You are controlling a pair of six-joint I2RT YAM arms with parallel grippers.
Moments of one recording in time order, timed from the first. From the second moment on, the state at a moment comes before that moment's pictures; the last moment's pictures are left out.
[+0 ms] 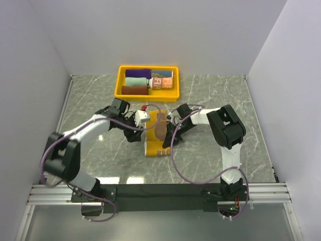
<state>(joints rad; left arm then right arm) -0.39 1.54 0.98 -0.52 0.62 0.68 0.44 2.08 1.15 -0.46 -0.99 0.41</state>
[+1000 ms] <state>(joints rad) -0.87 1.45 0.67 -0.08 0.31 0.68 0.45 2.08 1.14 -0.43 -0.99 0.44</state>
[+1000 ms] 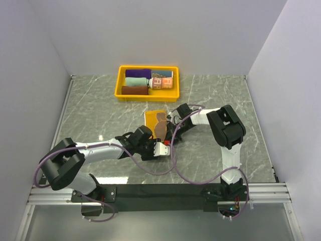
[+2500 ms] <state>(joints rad) -0.49 2.30 1.53 -1.21 1.05 0.73 0.35 1.13 0.90 -0.67 -0.62 -0.31</state>
